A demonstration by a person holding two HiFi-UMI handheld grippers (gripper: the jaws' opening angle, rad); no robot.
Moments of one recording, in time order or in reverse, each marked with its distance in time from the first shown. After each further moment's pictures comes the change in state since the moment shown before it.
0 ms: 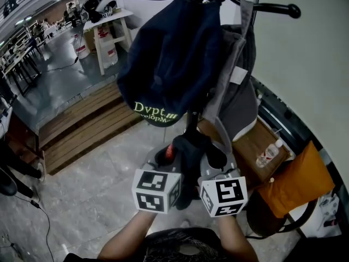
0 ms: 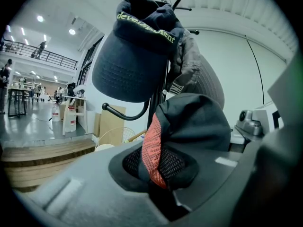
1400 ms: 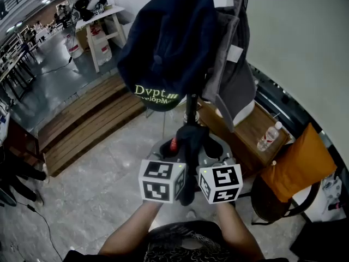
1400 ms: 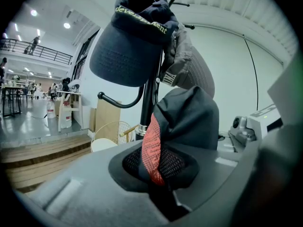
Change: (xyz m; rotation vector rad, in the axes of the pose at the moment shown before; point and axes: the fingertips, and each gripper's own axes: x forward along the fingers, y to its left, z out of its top) left arm -0.006 -0.011 -0.029 0.005 0.067 -0.058; right arm -0.004 0.013 -0.041 0.044 0.066 -0.042
